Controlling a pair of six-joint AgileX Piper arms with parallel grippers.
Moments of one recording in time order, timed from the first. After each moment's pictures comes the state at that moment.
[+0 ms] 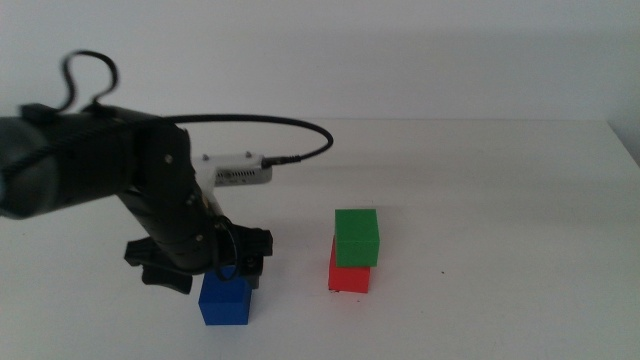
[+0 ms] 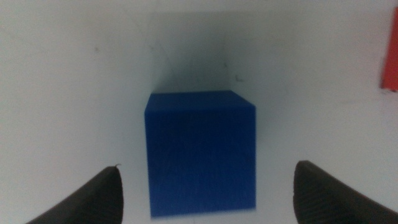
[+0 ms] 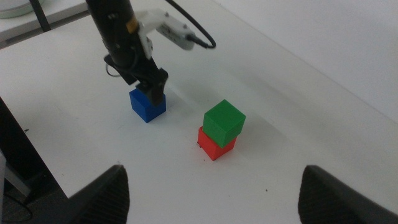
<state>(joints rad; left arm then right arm) -0.45 1.65 -1.03 -0.10 0.85 -0.38 1.01 0.69 -1.13 -0.26 1.08 0.14</state>
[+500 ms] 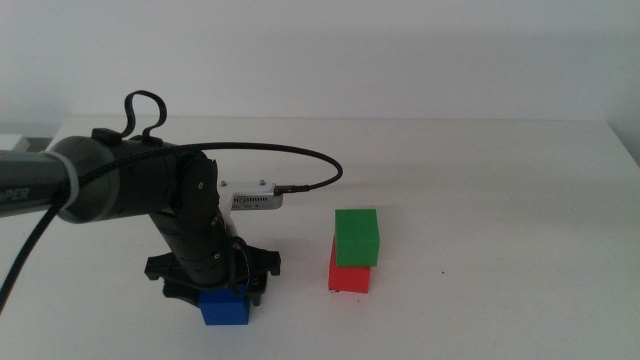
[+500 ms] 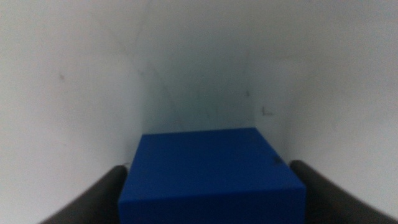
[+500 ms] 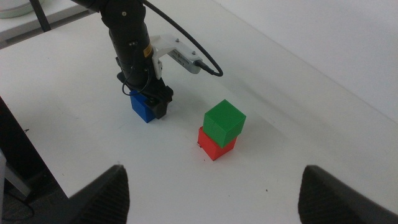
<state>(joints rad) -0.45 1.80 -1.03 -0.10 0.75 -0.35 1.01 0.69 -1.13 -0.26 1.08 0.14</state>
